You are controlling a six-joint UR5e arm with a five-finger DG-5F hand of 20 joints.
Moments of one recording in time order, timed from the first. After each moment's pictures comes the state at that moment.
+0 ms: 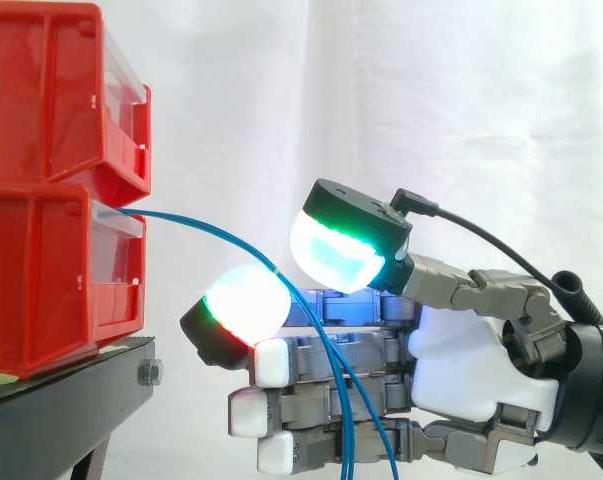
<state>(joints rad) 0.13 -2.38 -1.33 -2.33 -1.34 -0.02</state>
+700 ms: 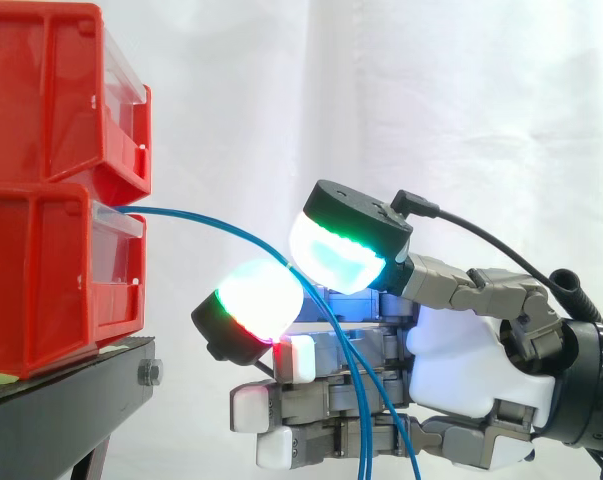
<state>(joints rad) 0.13 -2.38 -1.33 -2.33 -1.34 -0.03</state>
